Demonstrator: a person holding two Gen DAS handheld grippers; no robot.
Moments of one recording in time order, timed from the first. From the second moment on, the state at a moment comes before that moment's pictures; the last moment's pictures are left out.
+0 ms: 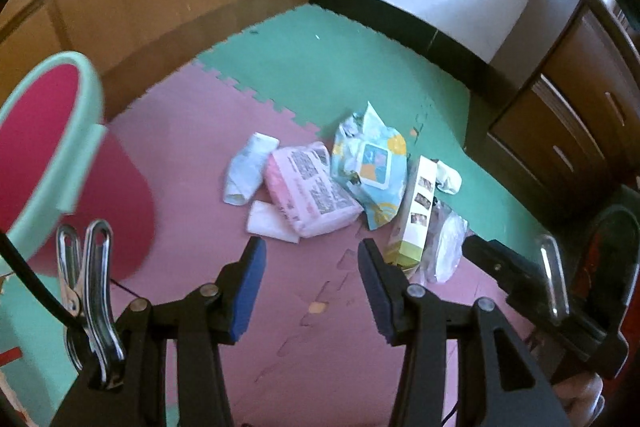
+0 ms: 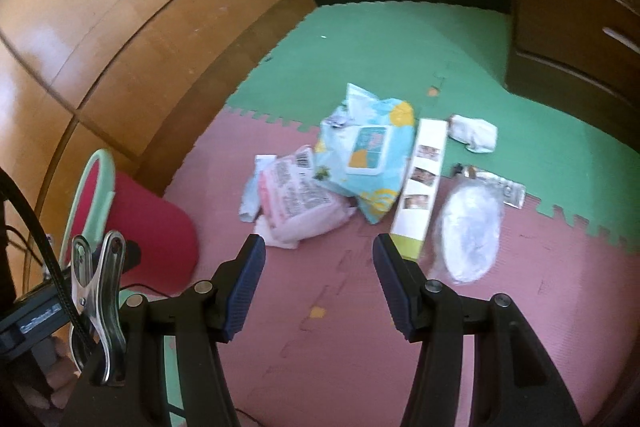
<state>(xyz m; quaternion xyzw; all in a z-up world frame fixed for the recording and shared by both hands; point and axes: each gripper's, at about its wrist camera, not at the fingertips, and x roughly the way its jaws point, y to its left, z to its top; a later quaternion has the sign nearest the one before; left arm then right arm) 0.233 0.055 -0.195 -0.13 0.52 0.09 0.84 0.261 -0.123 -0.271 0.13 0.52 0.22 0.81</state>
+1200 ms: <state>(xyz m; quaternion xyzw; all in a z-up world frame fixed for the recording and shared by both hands) 0.367 0.143 -0.385 -0.22 0.60 0.02 0.77 0.358 -0.028 -0.428 0.18 0.63 0.16 0.74</state>
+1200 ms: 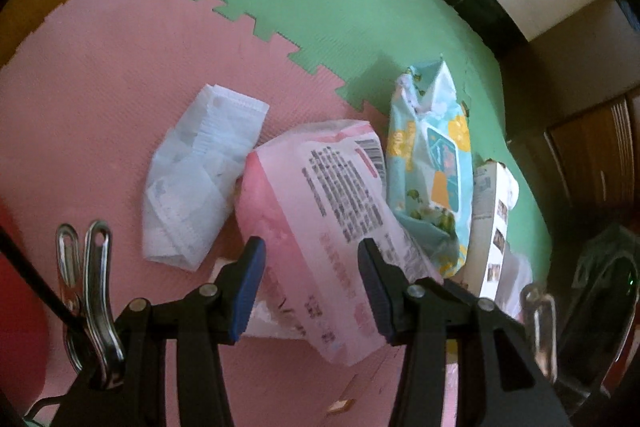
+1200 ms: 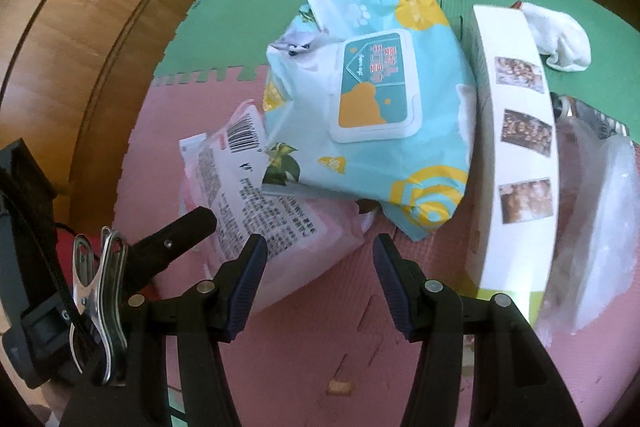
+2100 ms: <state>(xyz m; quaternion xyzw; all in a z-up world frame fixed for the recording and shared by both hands) 0.334 0.144 -0.398 -0.21 0.55 0.06 0.80 0.319 -0.019 -0.447 0.19 0.57 0.17 0.78</state>
